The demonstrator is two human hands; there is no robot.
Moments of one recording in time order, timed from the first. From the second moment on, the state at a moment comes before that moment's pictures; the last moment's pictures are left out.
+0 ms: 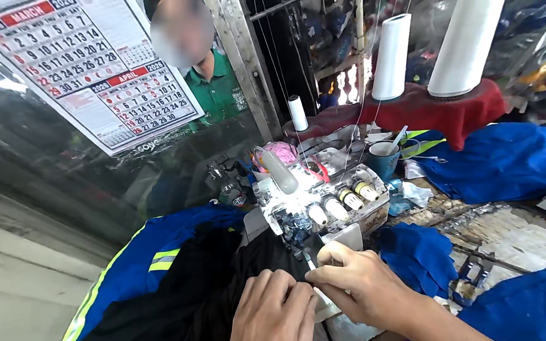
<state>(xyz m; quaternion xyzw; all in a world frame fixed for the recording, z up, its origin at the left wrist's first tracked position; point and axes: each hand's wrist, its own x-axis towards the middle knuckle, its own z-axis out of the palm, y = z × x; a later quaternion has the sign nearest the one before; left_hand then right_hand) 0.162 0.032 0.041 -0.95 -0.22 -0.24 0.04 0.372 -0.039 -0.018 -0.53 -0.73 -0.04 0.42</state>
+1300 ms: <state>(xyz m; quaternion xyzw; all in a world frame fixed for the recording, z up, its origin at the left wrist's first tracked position) 0.156 0.025 0.076 -0.95 -0.25 -0.19 -0.07 0.362 -0.041 -0.004 -0.54 -0.73 0.08 0.41</state>
